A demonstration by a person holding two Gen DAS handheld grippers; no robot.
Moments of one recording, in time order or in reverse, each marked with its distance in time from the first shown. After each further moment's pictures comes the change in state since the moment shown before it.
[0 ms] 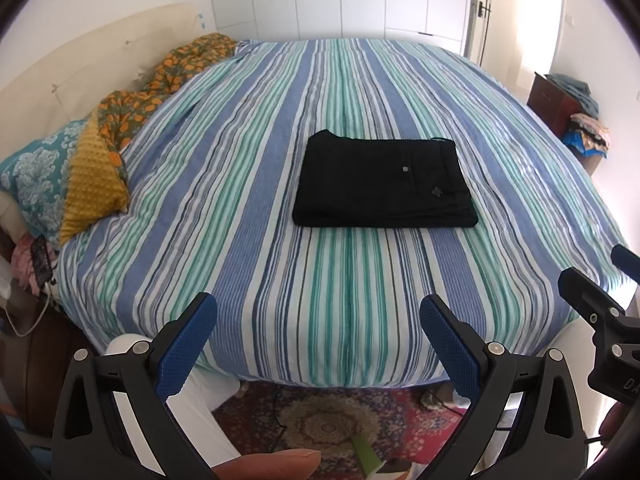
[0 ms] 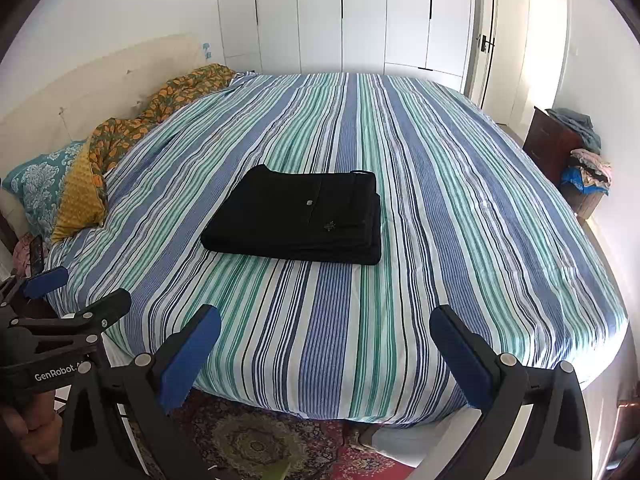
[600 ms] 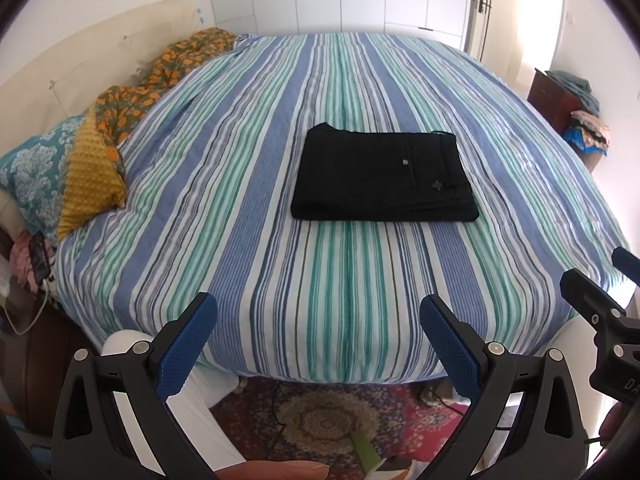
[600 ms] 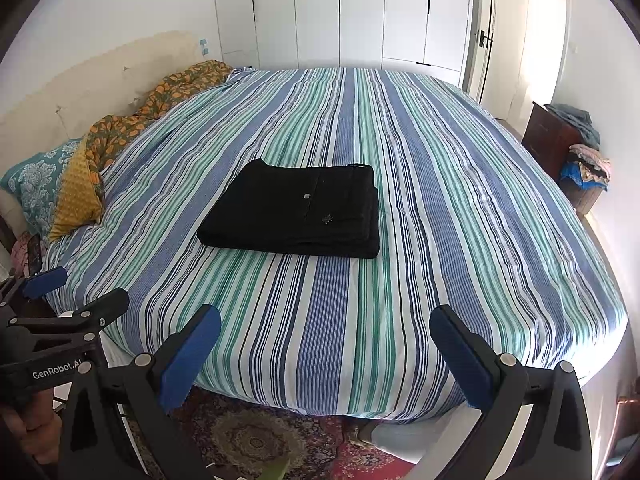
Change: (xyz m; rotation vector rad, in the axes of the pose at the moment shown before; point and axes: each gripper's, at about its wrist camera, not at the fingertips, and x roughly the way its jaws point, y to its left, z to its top) left arm 0.005 0.000 -0.002 0.000 0.021 -0.005; right arm 0.005 -0.003 -0.005 0.008 0.019 -0.004
